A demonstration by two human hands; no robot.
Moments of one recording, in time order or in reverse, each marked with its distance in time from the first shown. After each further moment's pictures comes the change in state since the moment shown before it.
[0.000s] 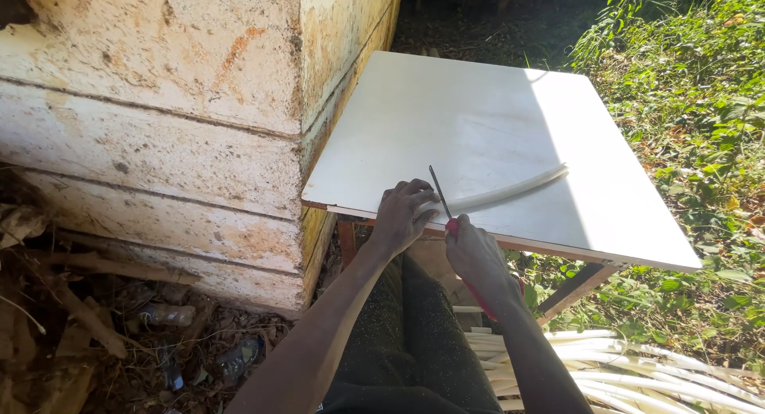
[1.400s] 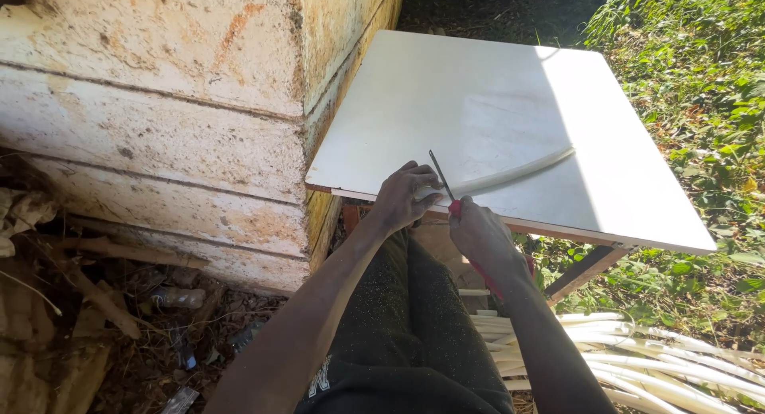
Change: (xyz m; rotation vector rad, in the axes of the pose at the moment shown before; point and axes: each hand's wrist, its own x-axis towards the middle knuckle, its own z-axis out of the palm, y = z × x) left_hand 0.003 -0.003 -0.011 -0.128 0.030 0.153; right_hand 0.015 0.010 0.008 -0.052 0.026 -0.016
